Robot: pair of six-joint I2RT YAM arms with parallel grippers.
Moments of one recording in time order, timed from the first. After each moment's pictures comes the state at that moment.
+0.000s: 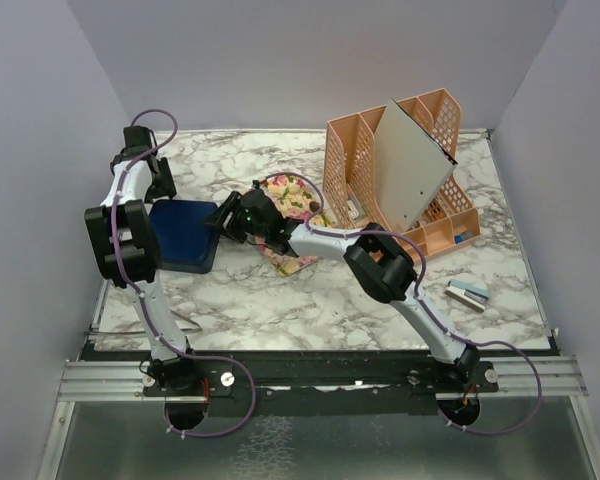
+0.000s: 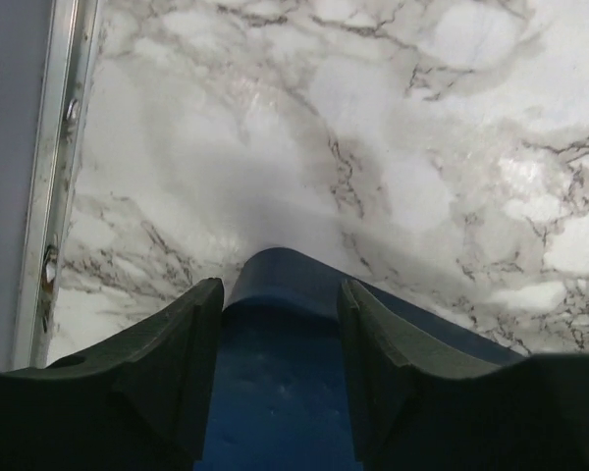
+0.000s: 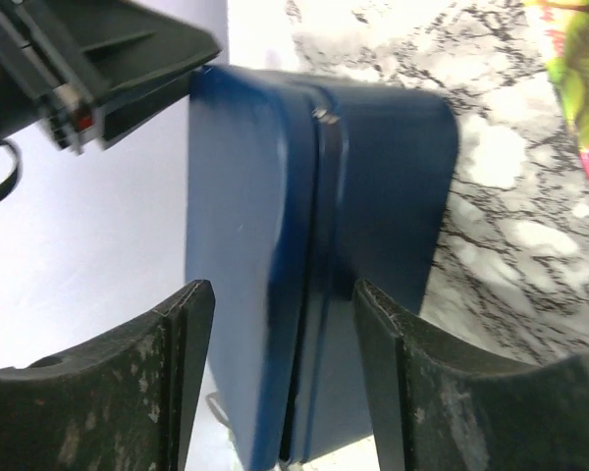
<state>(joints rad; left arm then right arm) 0.23 2.09 1.72 -0.65 -0.05 -0.09 0.94 2.48 1.87 0.28 -0.04 1.25</state>
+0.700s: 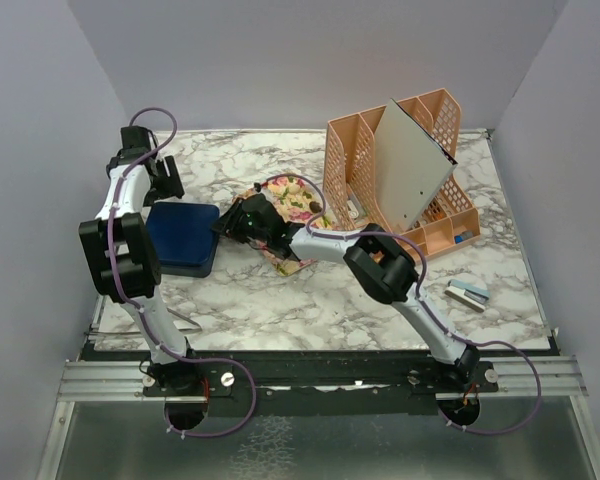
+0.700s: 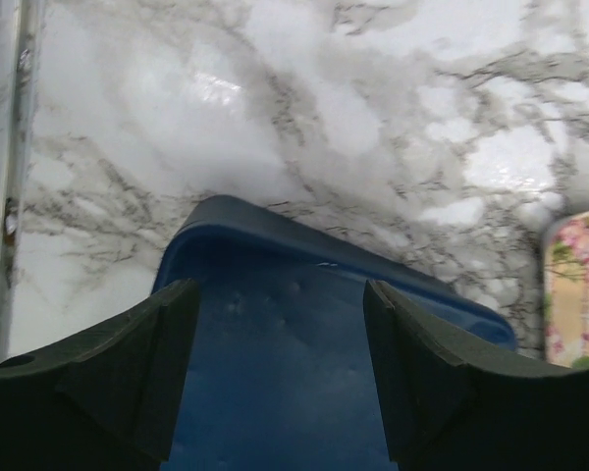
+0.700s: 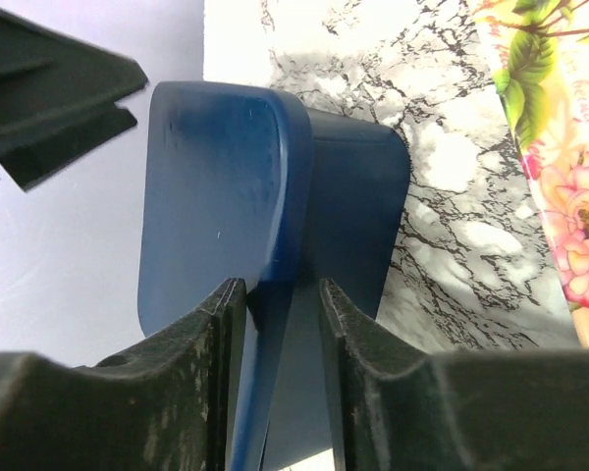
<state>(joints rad) 0.22 1.90 1.58 -0.66 0.05 -0.12 0.94 2.46 1.81 0.30 0.00 1.17</state>
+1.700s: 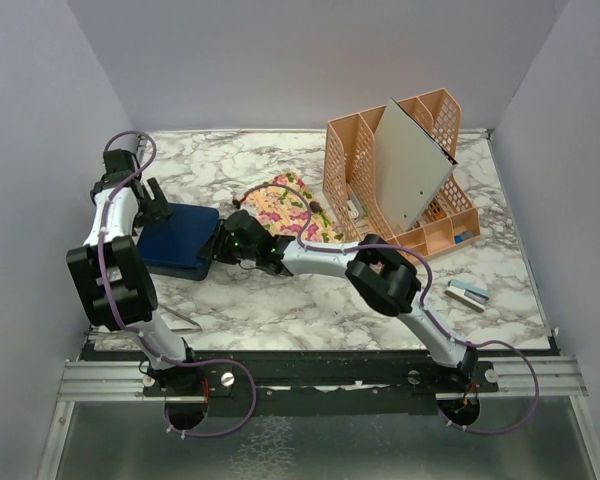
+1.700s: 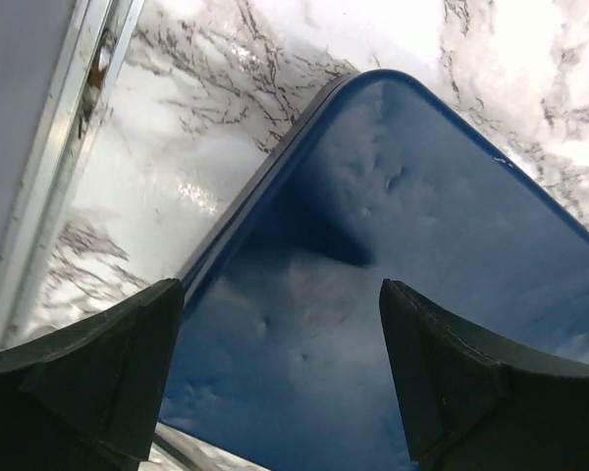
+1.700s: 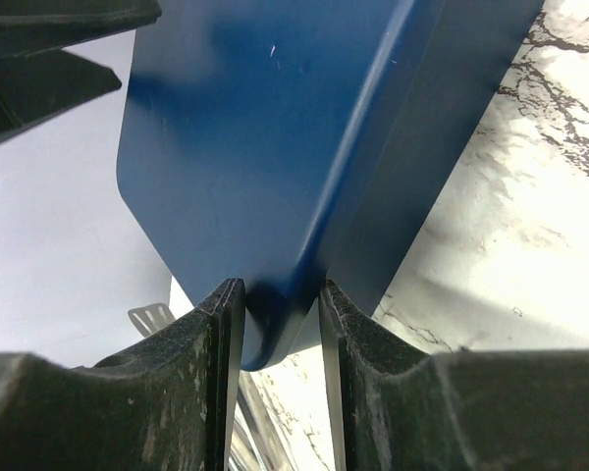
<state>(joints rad) 0.31 1.72 1.34 -0.69 -0.07 -0.18 1.06 2.38 1.77 0.17 0.00 1.05</state>
